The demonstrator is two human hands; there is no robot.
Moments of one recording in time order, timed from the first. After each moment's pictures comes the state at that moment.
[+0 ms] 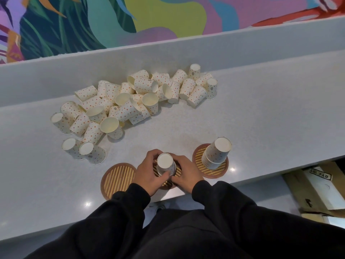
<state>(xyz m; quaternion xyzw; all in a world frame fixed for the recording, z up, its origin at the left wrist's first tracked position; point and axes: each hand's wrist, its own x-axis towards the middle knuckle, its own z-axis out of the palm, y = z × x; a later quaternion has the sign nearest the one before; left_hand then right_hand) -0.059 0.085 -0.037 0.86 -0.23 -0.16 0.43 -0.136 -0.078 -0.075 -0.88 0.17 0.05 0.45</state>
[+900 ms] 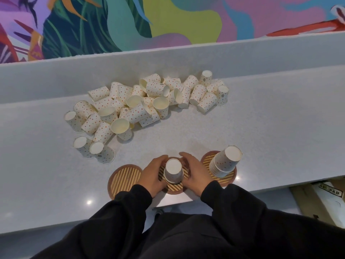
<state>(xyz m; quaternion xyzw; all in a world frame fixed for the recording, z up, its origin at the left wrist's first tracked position) -0.041 0.100 -0.055 0.87 -0.25 -0.22 0.35 -0.127 -0.087 -0.030 -0.89 0.15 0.09 0.43</state>
